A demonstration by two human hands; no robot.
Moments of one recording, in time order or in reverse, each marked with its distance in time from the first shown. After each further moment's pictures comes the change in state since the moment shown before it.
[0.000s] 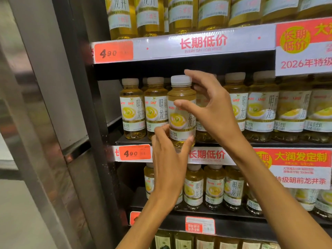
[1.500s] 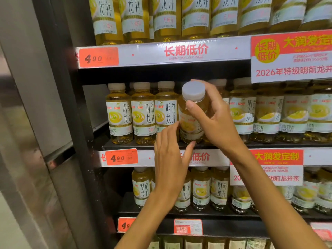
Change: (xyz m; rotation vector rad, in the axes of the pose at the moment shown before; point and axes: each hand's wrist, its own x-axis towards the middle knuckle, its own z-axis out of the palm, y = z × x) left_hand 0.001 0.005 0.026 0.175 -0.043 0.228; right_hand -0.019 0.018 -0.026 0.177 -0.005 0.055
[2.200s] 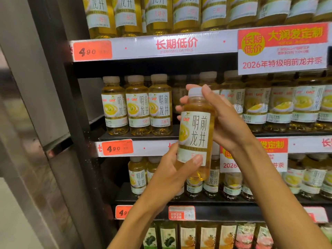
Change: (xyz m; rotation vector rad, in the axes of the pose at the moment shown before) left_hand -0.039 0.022 -0.035 -0.856 -0.601 -0.335; right_hand -0.015 -0.029 -0.025 0.756 -0.146 0.476
